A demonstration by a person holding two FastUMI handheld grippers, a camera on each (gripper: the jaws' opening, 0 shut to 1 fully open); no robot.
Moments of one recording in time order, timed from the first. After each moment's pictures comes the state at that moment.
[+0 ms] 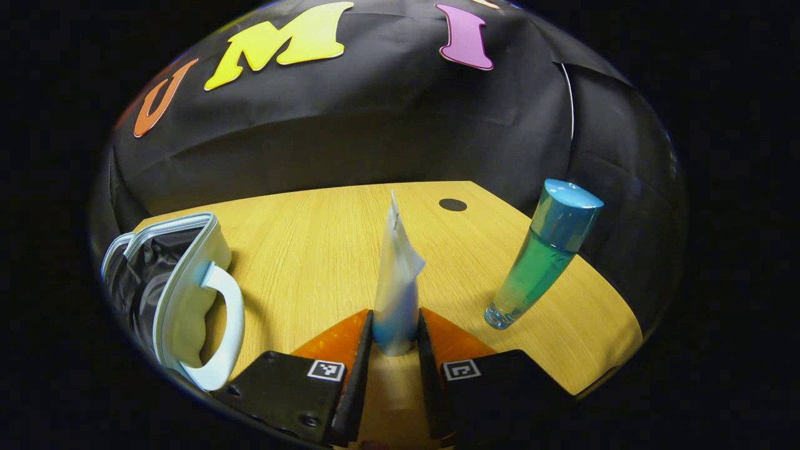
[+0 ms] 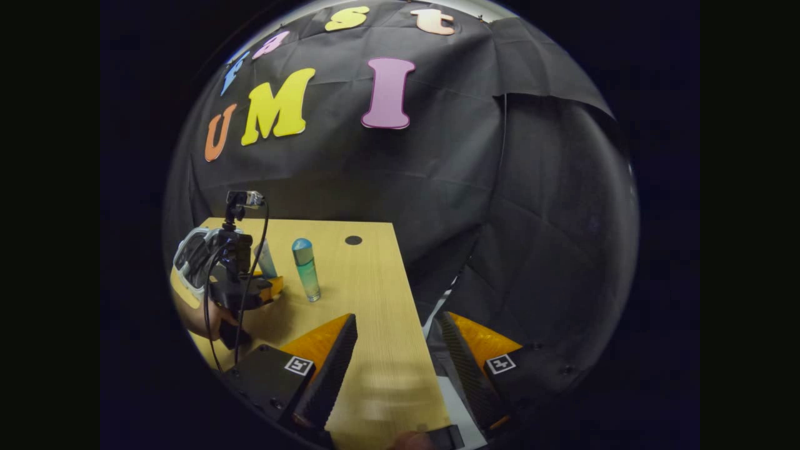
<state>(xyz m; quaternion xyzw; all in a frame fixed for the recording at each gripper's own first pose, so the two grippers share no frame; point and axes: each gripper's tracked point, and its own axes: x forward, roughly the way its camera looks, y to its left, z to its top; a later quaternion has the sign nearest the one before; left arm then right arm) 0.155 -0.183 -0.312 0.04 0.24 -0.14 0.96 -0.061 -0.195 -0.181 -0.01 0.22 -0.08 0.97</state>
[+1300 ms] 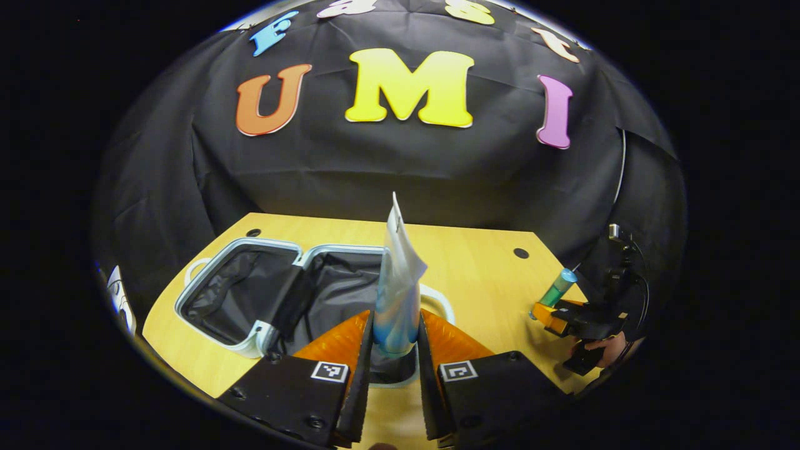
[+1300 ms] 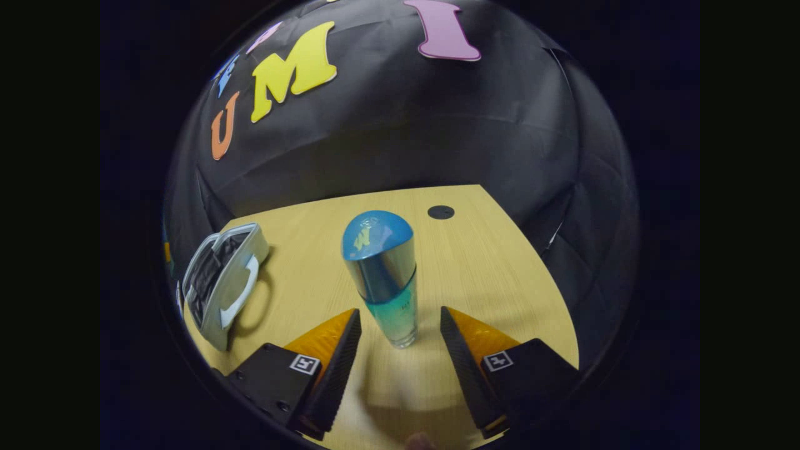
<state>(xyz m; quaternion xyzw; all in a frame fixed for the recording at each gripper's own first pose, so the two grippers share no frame) 0.029 0.050 -0.147 -0.02 0.23 0.02 0.97 0.111 -0.038 -0.304 0.07 0.30 0.04 0.95</state>
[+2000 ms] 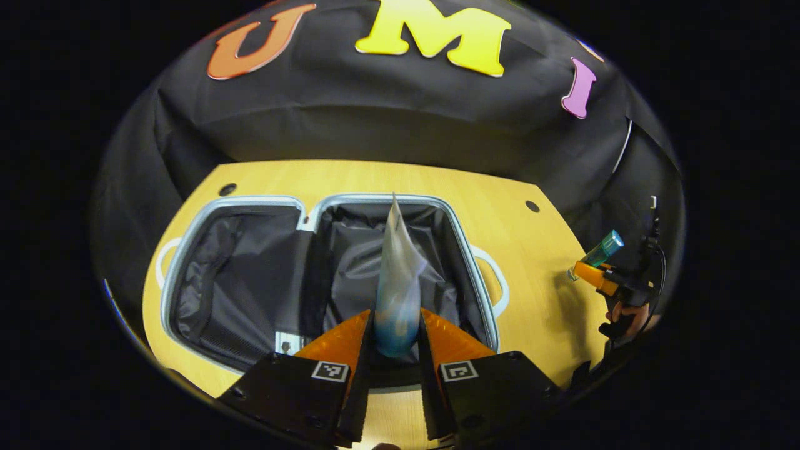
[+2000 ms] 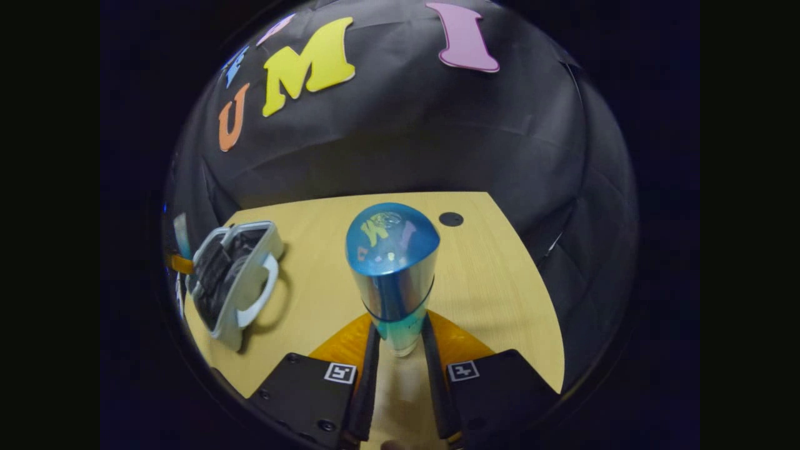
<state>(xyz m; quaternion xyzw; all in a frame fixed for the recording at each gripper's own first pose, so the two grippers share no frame) 0.072 0.119 -0.232 -0.05 0.42 -0.10 0.90 0.072 -0.020 -0.246 0.06 0.31 0.08 0.95</state>
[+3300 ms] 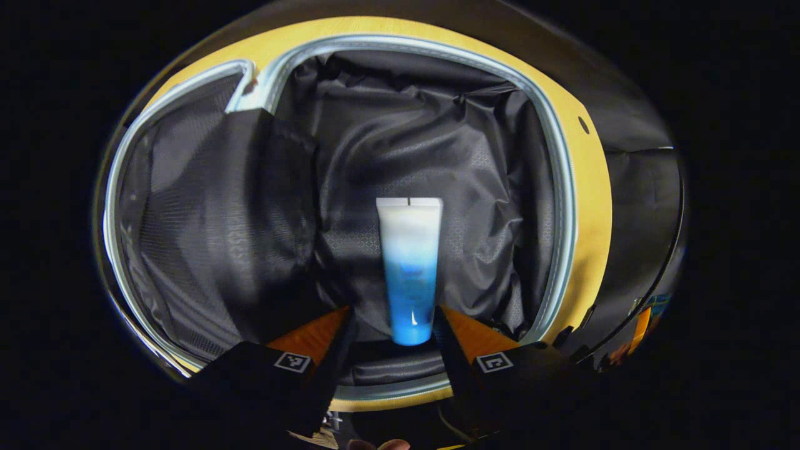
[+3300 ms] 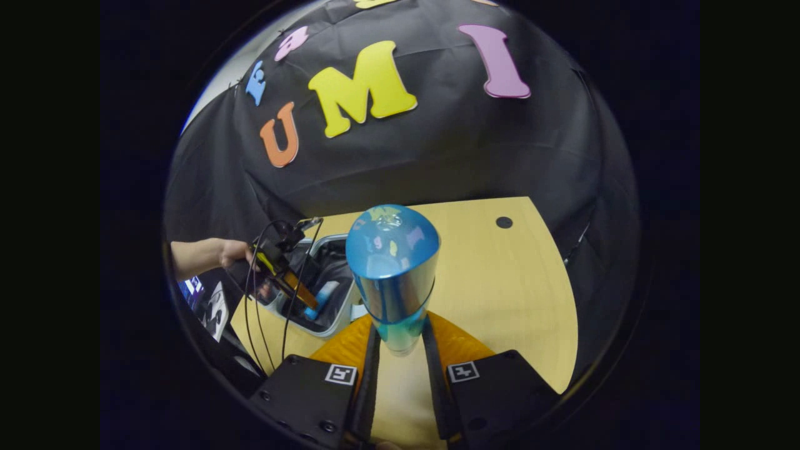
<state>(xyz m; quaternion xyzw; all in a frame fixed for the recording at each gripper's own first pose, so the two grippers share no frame) 0.060 0.142 -0.300 -0.06 0.69 -0.11 0.72 -0.034 0.077 -0.140 0.09 0.32 0.19 0.92</state>
